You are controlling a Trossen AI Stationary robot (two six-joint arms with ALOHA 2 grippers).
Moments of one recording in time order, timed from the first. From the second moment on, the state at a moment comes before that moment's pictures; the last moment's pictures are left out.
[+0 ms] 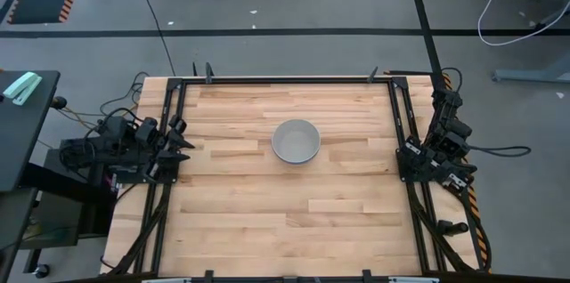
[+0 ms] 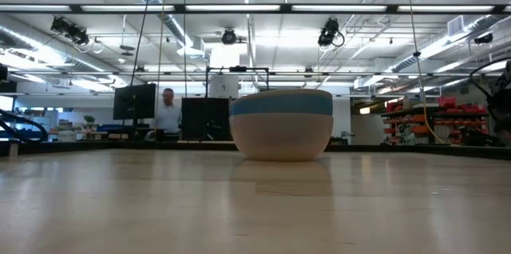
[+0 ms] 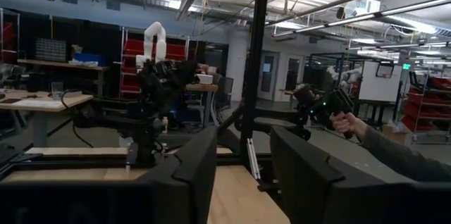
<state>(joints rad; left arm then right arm) -0.03 0.00 0.35 -0.07 0.21 -0.17 1.07 0.00 0.04 0.72 0.27 -0.12</state>
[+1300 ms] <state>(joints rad) -0.03 0.01 0.35 -0.13 0.28 -0.17 0.42 0.00 0.01 0.63 -0.24 0.21</state>
